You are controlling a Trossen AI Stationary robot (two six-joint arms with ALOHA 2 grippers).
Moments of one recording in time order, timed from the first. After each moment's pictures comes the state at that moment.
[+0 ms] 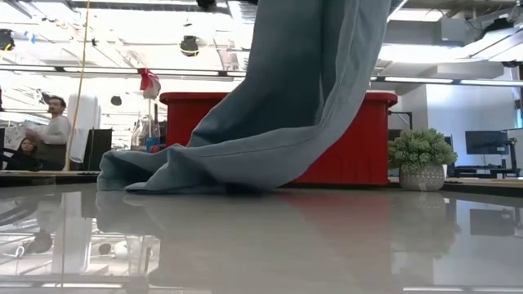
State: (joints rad) left arm -0.17 1.54 1.39 -0.21 -0.79 -0.39; right arm 0.65 1.61 2.36 -0.54 1.15 -1.48
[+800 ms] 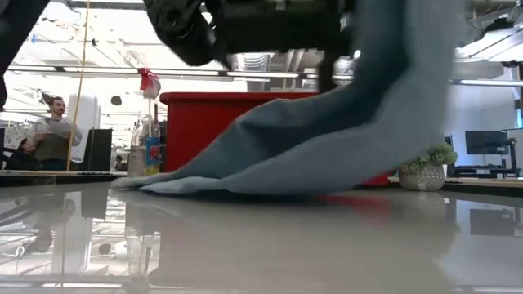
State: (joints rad) left arm -0.15 2.09 1.25 0.99 -0.02 -0.76; right arm 0.43 1.61 2.36 -0.96 1.02 -0.88
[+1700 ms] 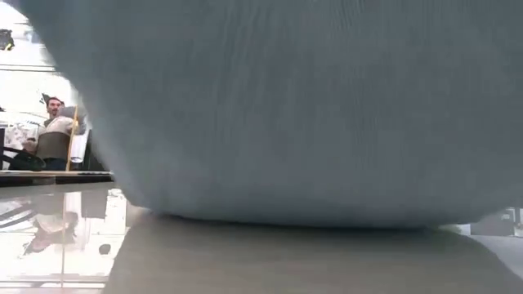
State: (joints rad) left arm -0.29 1.65 1.34 0.09 0.16 -0.28; right arm 0.27 1.55 2.36 -1.44 0.21 -0.15
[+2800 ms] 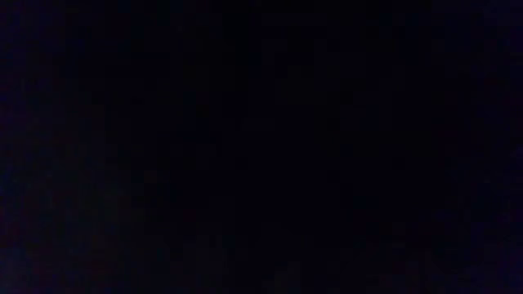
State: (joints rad) left arm -0.47 1.64 1.04 0.34 0.20 -0.62; right arm 0.11 1.56 2.00 -1.37 -0.43 0.13
